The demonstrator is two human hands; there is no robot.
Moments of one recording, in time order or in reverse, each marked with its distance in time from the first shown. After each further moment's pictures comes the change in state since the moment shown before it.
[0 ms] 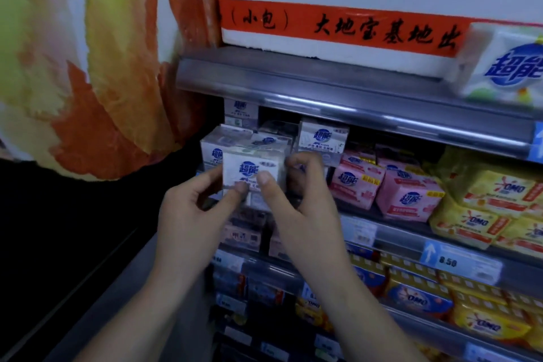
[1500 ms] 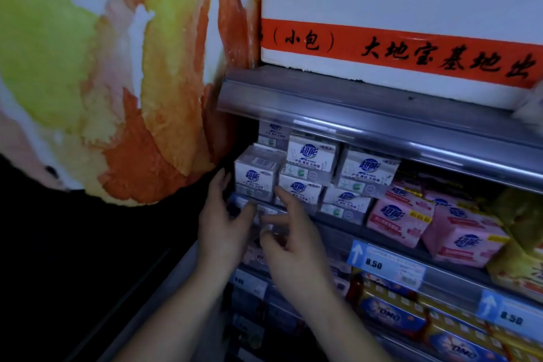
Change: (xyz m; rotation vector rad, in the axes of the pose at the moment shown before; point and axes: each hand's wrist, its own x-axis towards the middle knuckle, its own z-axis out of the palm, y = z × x) left_hand 0.044 -0.063 0.002 0.166 0.239 -0.148; right_hand 0.019 0.040 0.056 -0.150 -0.194 0.135
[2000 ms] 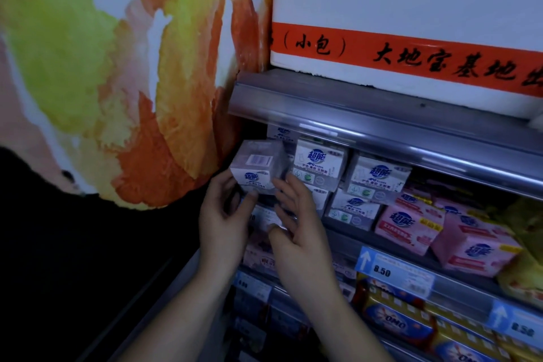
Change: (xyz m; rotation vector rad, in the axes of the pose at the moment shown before) left_hand 0.008 0.002 -0.005 -0.374 0.010 0.048; right_hand 0.012 -0.006 0.012 0.224 0.058 -0.106
